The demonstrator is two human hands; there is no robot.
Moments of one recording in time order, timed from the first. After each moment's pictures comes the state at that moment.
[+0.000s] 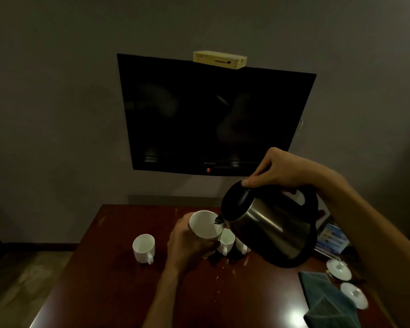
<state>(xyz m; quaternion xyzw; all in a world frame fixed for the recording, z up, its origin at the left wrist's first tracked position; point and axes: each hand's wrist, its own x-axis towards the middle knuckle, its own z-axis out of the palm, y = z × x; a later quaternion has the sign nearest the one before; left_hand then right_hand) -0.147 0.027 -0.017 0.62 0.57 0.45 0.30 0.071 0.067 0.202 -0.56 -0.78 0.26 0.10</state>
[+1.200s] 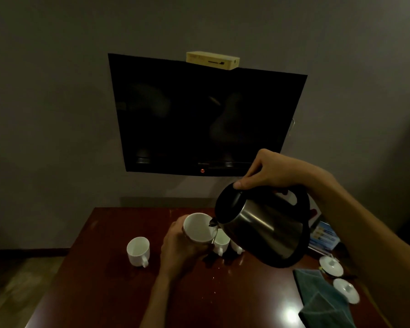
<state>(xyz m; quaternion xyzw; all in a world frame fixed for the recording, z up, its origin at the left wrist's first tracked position) -0.152 0.033 -0.029 0.63 0.56 0.46 0.28 0.065 0.071 0.200 -0.56 -0.78 0.27 0.09</state>
